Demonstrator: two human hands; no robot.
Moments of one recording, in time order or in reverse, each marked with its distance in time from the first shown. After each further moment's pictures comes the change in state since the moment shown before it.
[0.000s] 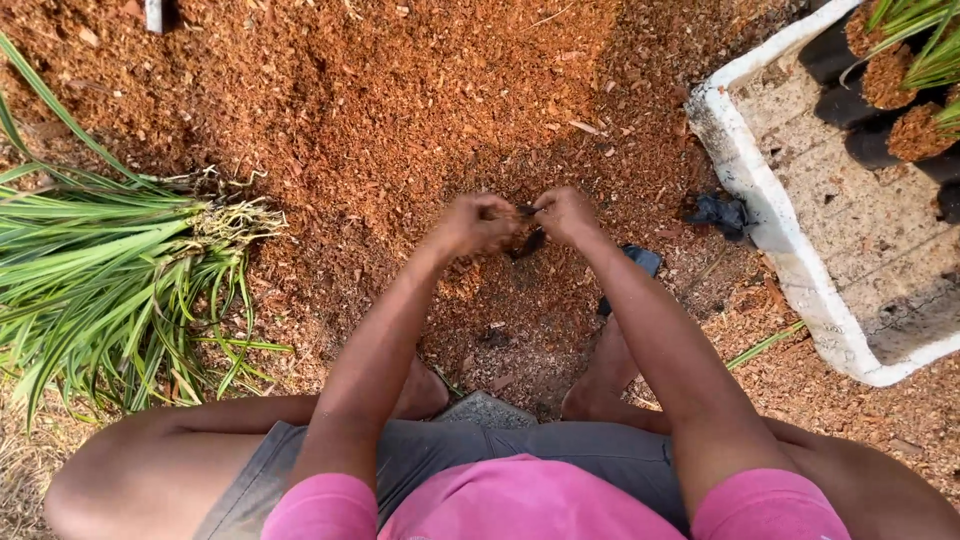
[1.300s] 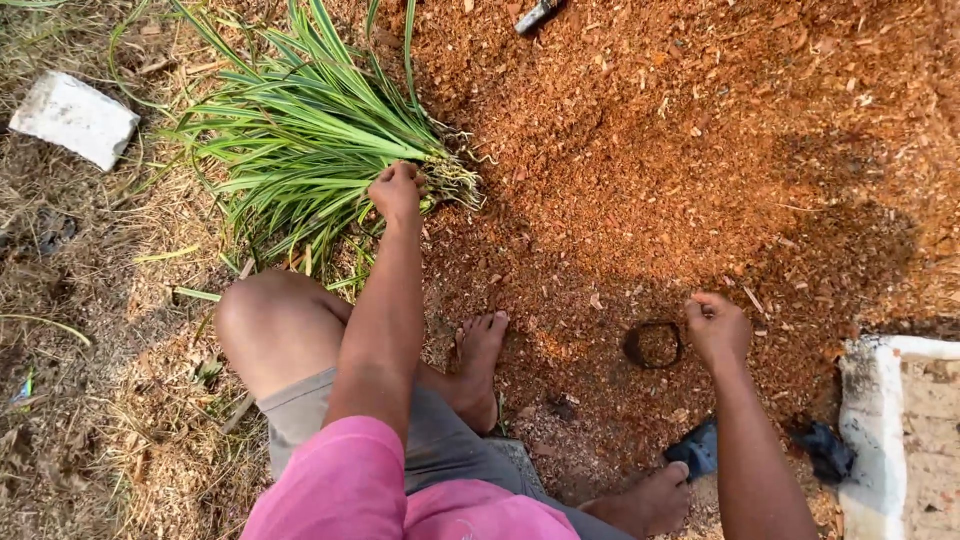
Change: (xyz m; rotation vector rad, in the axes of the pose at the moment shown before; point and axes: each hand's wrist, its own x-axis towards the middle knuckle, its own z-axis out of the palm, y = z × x) left_hand -0.108 -0.214 -0.221 -0.967 1.744 -0.035; right_hand -0.006 -0.057 -0.018 -0.269 0.205 -0.226
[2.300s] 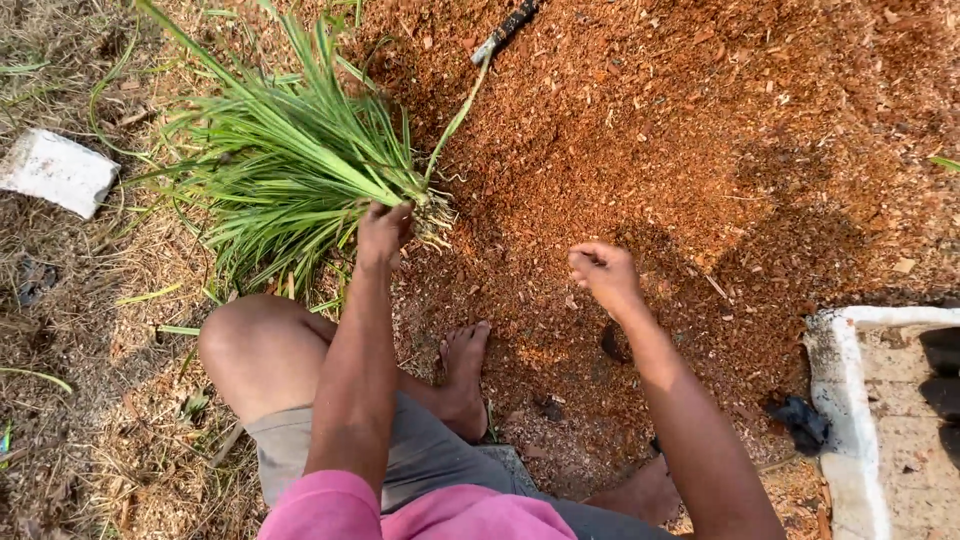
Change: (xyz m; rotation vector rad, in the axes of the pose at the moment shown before) left_hand -0.093 0.068 -0.036 0.172 -0.436 -0.058; right_hand -0.008 -0.148 0.005 0.579 -0.288 -0.038
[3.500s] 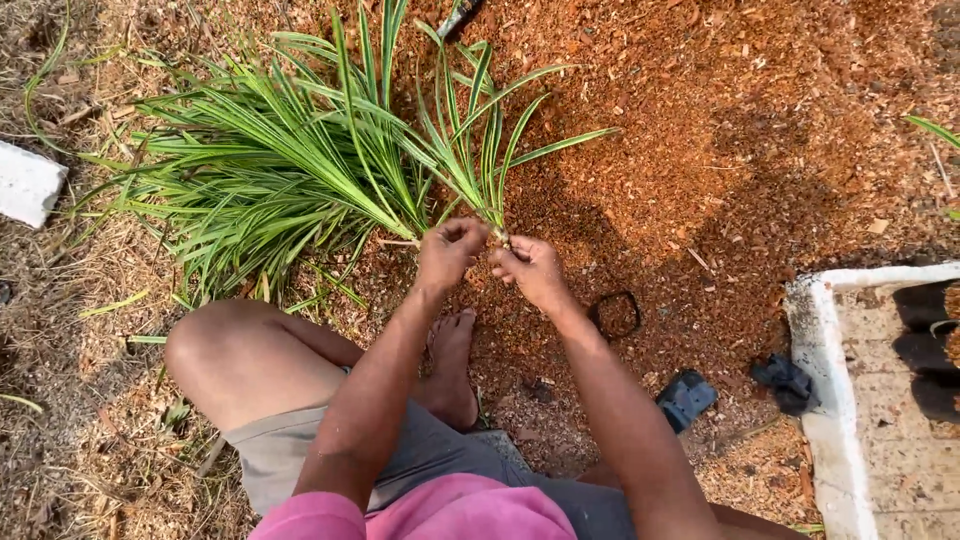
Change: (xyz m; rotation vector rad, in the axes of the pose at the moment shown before) left_hand -0.083 -0.026 0.075 0.202 -0.355 0.159; right_hand 0.002 0.016 0.079 0.354 -0.209 -0.068
